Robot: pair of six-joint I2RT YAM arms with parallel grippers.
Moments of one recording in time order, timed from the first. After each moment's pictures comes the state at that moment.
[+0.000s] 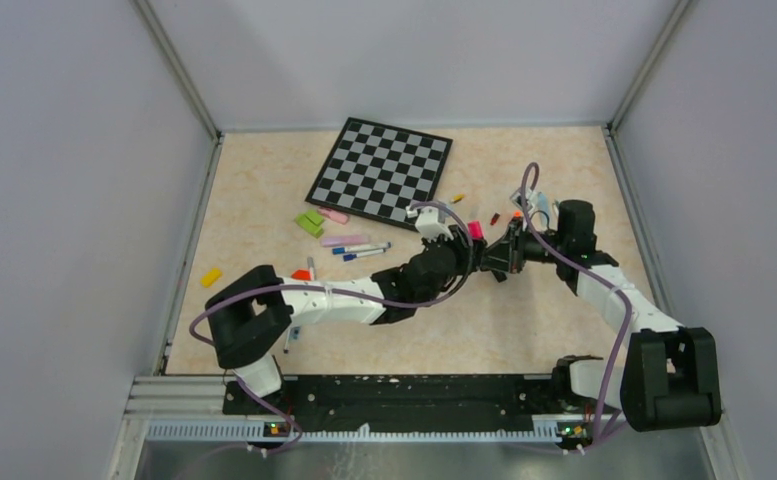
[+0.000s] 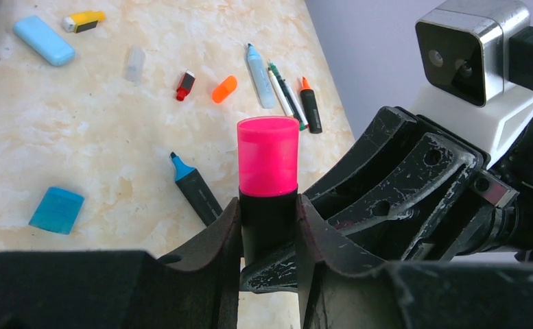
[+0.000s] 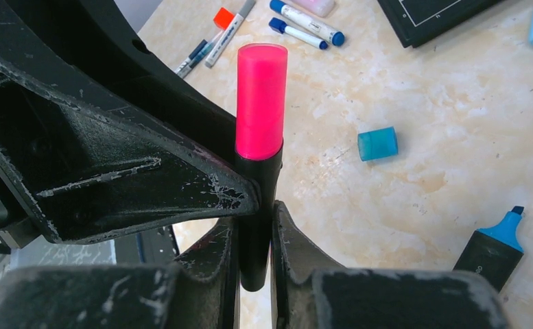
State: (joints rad) left arm -1.15 1.69 1.01 0.48 -0.55 -0.88; right arm 0.08 1.18 0.60 0.01 -1.09 0.09
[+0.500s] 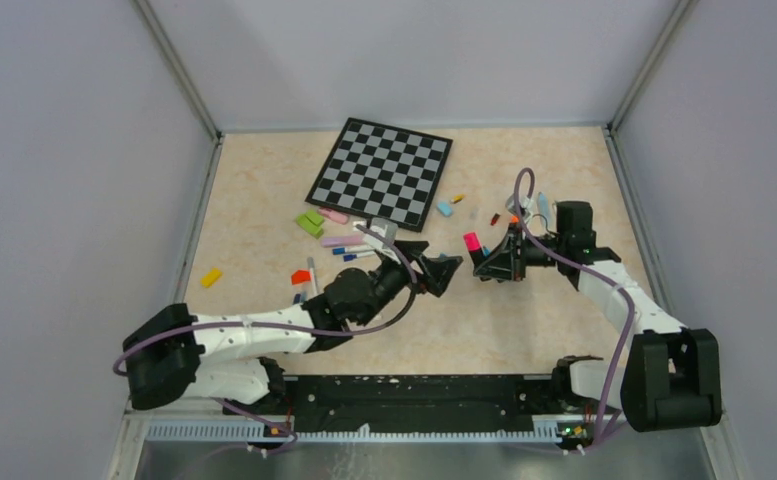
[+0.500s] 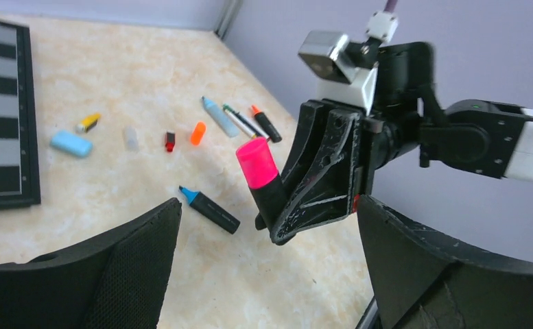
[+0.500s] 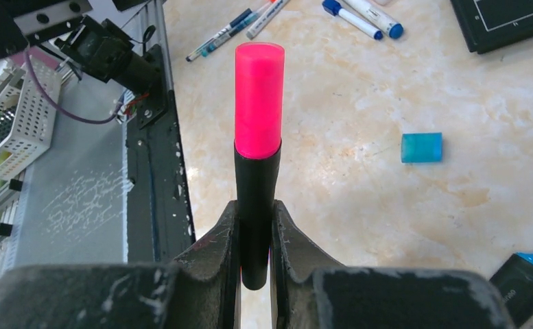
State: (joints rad) left arm -1.14 1.27 0.61 0.76 -0.39 -0.52; right arm 0.08 1.18 0.64 -0.18 -1.21 -0.15
